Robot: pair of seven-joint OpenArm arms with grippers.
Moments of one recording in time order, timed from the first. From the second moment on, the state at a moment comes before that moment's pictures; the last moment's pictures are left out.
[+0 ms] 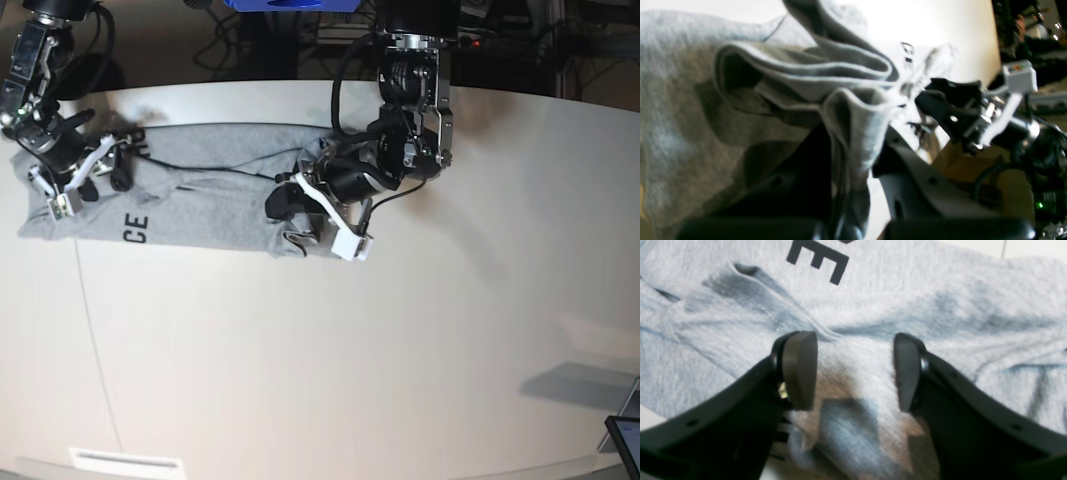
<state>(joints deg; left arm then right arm) 7.1 4.5 1.2 96.2 -41.3 -15.6 58.7 -15.5 12.4 25.6 89.8 18.5 41.0 -41.4</state>
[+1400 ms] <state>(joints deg) -3.5 6.3 16.4 91.2 -41.3 -33.5 58.7 -15.5 12.5 25.6 89.8 18.5 41.0 -41.5</state>
